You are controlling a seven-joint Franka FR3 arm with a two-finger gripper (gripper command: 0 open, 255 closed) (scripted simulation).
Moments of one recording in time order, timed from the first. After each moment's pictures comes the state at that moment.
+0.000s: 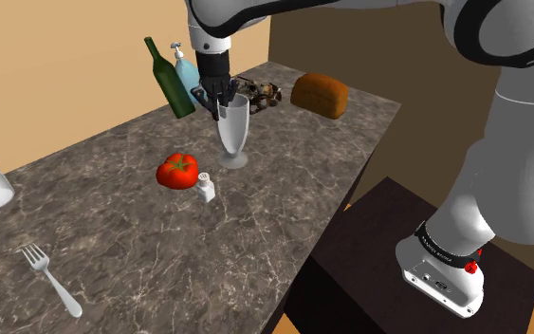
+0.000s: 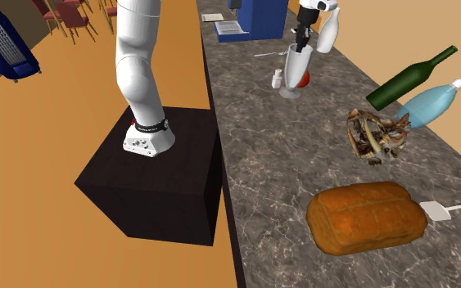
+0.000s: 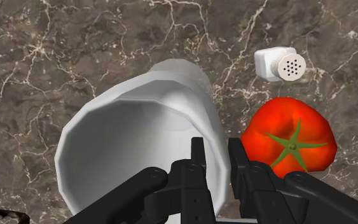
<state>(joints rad) 0.49 0.37 -0.01 -1.48 0.02 1.80 0.41</state>
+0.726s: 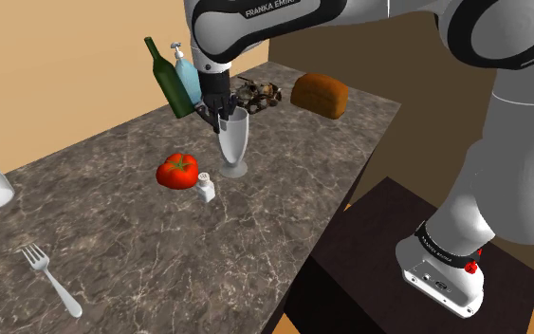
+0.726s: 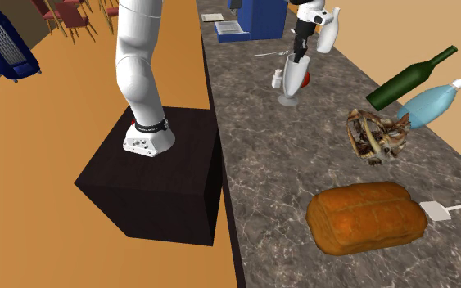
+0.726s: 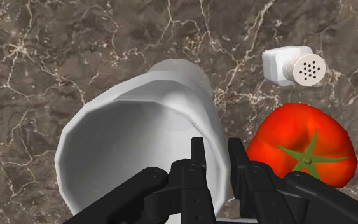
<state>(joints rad) 0.49 0.39 -0.01 -1.56 0.02 1.90 0.41</state>
